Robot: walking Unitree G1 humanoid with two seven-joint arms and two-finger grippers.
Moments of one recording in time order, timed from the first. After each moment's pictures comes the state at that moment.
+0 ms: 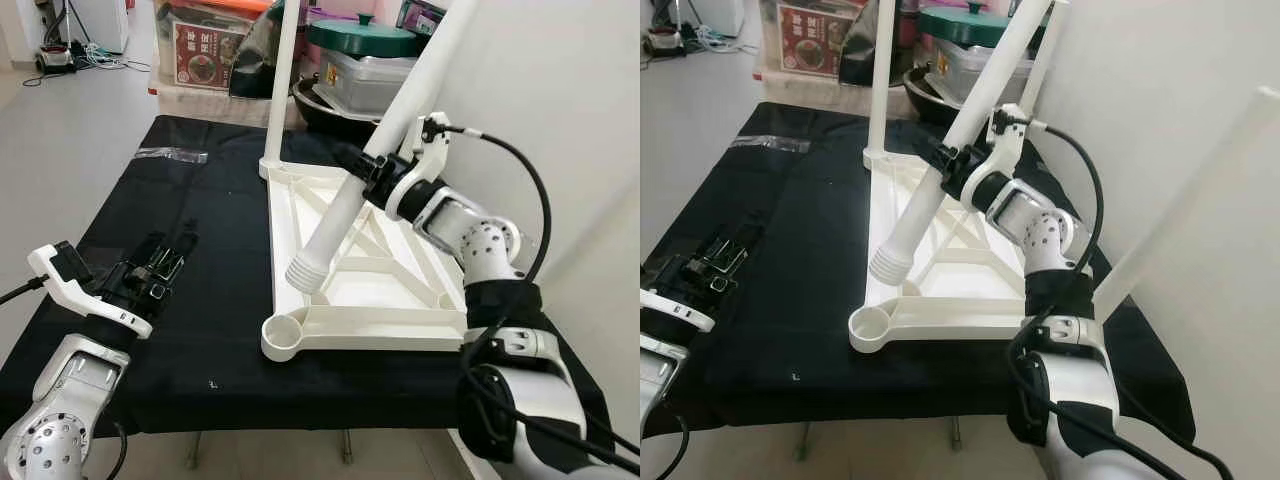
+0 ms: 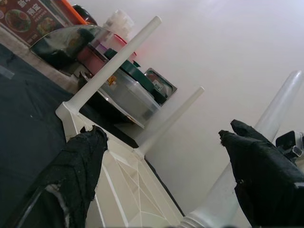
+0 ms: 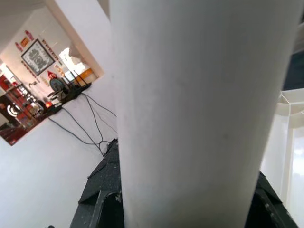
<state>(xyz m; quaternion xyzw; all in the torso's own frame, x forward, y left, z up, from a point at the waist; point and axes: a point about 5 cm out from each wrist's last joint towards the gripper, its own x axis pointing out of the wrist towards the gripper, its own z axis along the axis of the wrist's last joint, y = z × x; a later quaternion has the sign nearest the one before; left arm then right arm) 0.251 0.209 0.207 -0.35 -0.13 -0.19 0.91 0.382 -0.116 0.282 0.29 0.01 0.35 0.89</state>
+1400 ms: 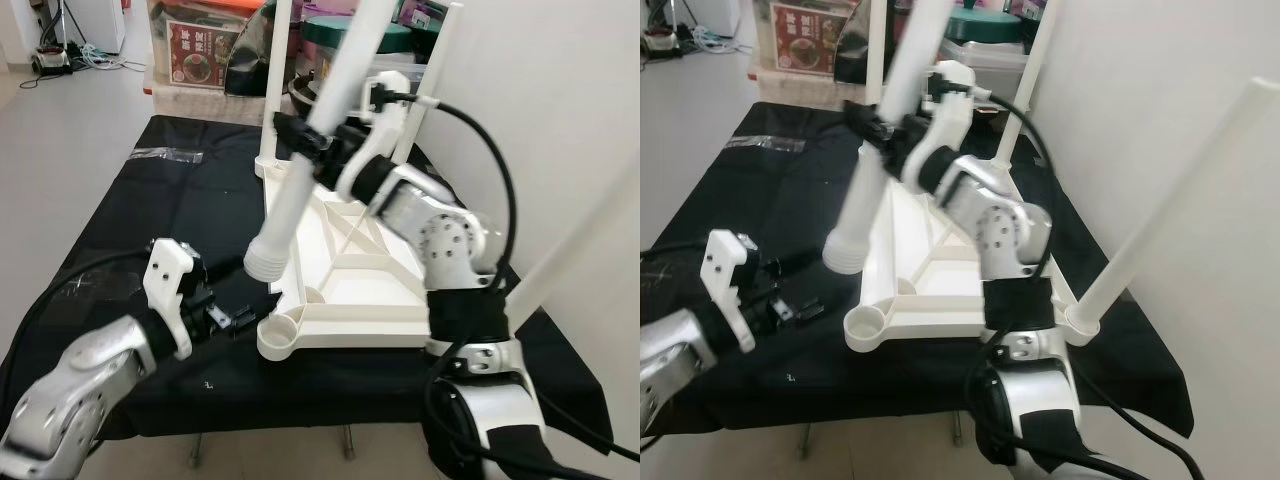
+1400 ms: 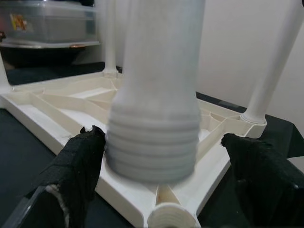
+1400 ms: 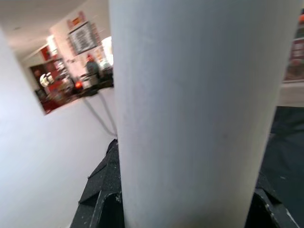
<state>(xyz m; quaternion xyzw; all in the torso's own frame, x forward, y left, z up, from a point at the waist) 0.266 0.167 0.202 0.01 -0.02 -0.37 0.93 0.338 -0.034 0.328 0.20 -0.06 0.45 0.87</state>
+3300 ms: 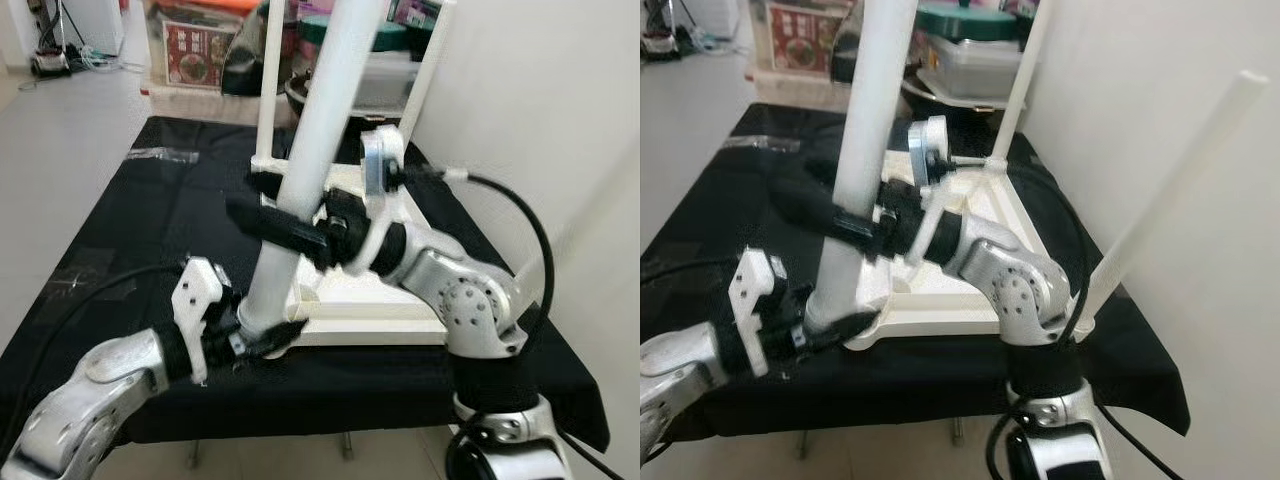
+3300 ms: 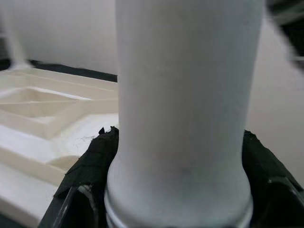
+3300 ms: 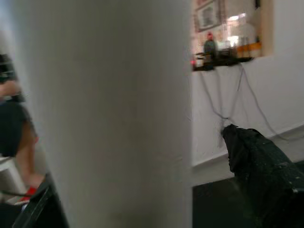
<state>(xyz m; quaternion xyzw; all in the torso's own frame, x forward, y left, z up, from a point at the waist) 0.227 0.139 0.193 0.04 0.01 -0.53 0.85 0.287 -0.050 0.284 0.16 -0.07 0.68 0.71</state>
